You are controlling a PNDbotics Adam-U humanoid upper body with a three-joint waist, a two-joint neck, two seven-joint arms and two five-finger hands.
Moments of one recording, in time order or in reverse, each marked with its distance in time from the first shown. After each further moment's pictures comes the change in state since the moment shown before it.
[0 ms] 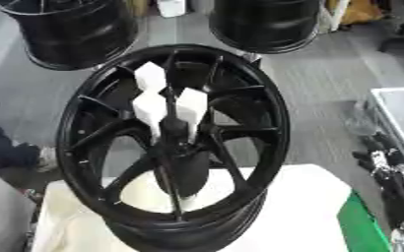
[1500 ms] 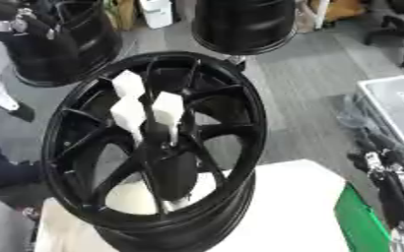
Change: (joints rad) left arm -0.670 0.593 -0.654 0.218 -0.446 -0.175 -0.974; right arm 0.014 -0.027 0.019 0.013 0.012 0.002 0.030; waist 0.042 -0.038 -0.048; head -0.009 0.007
